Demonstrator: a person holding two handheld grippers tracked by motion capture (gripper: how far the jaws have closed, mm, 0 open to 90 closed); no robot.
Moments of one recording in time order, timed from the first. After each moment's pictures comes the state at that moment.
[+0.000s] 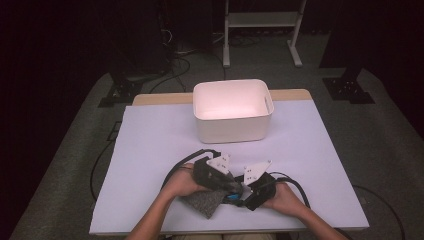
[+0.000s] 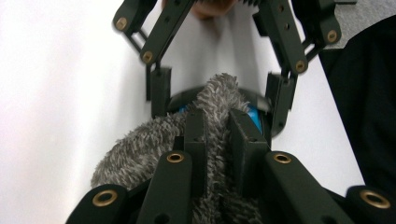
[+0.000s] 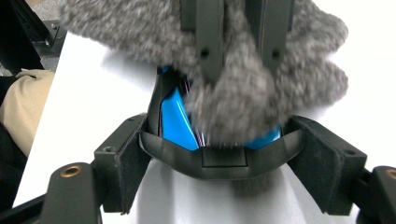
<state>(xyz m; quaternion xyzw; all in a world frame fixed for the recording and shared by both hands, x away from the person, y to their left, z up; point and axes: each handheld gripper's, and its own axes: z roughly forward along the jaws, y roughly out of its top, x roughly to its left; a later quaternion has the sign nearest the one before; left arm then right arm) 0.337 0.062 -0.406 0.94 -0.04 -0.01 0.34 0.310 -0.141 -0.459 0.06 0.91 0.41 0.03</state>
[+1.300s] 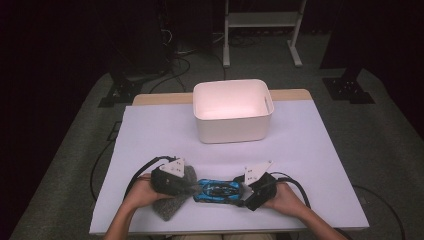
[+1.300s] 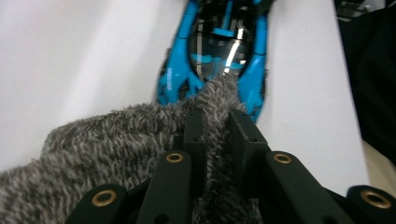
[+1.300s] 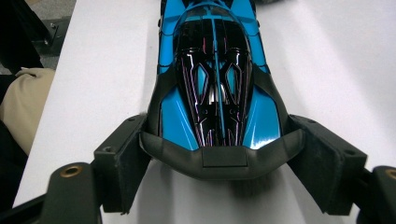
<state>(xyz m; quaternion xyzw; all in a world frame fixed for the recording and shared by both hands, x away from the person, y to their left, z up) 0.322 0.171 -0.424 0.94 0.06 -0.01 0.35 0.310 -0.143 -0.459 0.06 0.91 0.41 0.03</state>
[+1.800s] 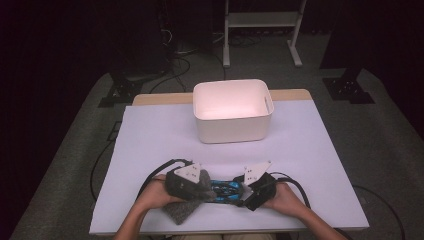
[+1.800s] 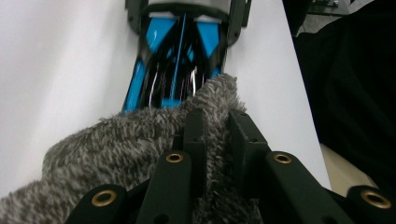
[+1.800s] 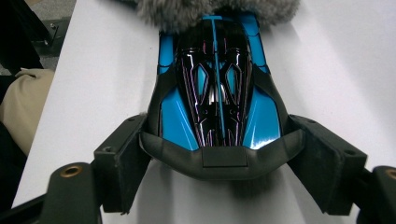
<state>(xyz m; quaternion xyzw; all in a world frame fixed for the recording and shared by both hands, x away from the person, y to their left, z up) 0.313 0.125 -0.415 0.94 -0.01 -0.03 0.35 0.310 -0.142 -0.459 0.06 0.91 0.41 0.03</state>
